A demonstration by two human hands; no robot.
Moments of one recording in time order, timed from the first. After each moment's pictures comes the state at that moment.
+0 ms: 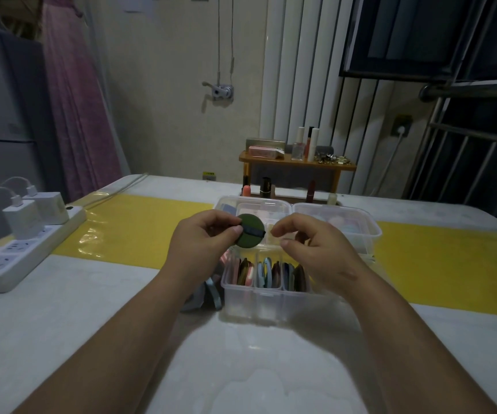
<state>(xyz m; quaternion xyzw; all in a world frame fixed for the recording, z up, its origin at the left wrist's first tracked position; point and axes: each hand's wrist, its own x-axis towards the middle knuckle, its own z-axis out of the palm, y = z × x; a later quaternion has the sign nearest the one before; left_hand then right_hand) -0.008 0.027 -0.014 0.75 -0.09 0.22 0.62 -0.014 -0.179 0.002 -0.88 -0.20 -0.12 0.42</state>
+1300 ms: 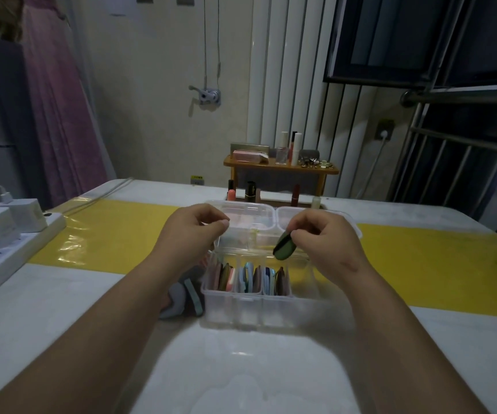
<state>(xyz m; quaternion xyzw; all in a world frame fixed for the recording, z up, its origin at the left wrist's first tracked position) 0.003 0.015 0.011 0.83 -0.08 0.17 0.53 -0.013 -0.204 0.015 -0.85 -0.11 -0.20 0.47</state>
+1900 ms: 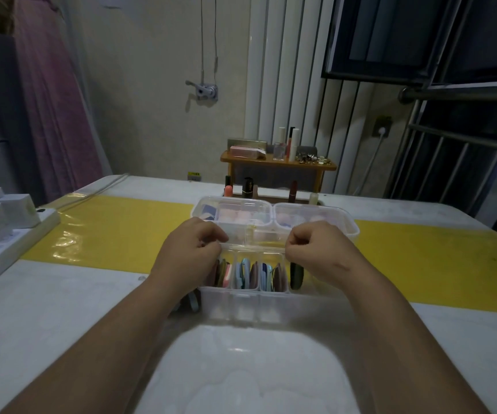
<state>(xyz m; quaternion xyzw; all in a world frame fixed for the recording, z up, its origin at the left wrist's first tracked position) -0.002 0.014 -0.020 0.87 -0.11 0.21 0.42 -0.014 -0.208 0.012 -0.94 -0.08 -0.07 0.34</state>
